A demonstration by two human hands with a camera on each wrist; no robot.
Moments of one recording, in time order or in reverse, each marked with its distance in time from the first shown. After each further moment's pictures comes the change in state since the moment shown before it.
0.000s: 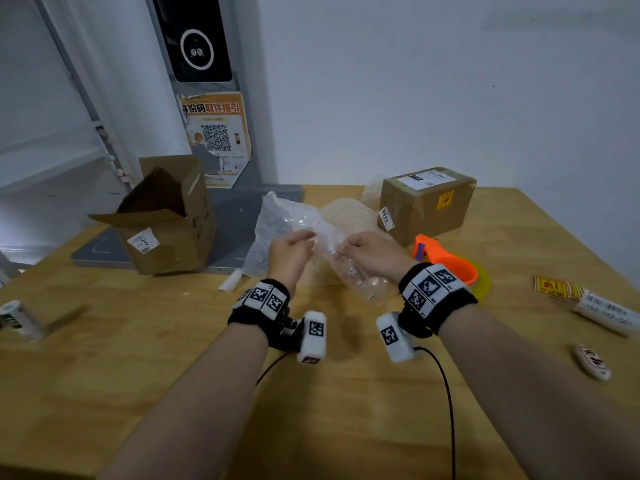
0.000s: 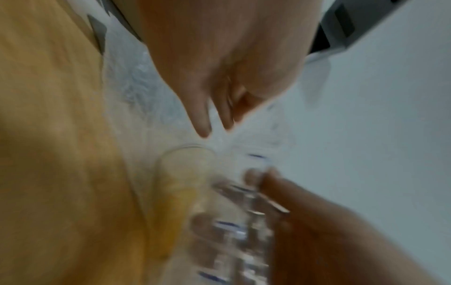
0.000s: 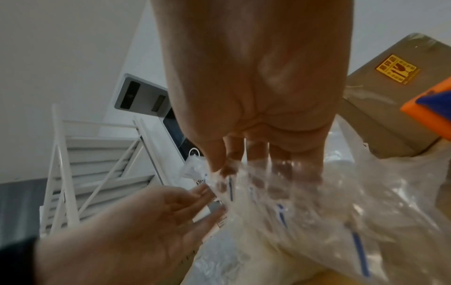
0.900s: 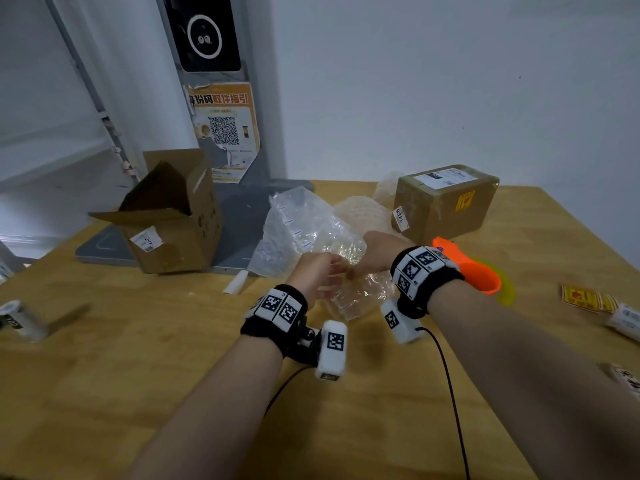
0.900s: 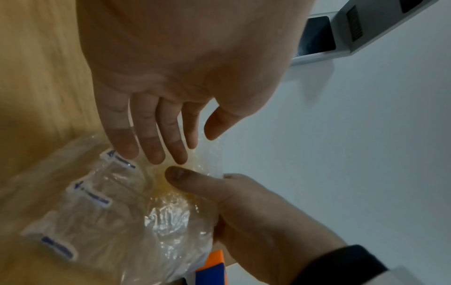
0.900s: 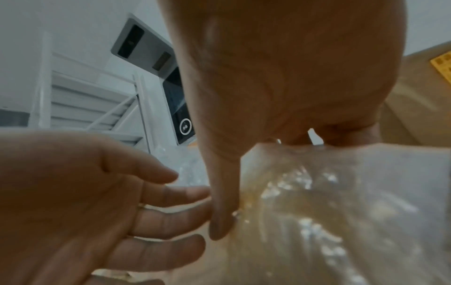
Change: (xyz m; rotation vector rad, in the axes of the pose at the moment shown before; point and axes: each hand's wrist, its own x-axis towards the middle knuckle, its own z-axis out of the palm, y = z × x) left_hand -0.004 0.002 0.014 0.015 -0.250 -0.437; right_hand 0.067 0.014 0.004 -0.596 -0.095 0.199
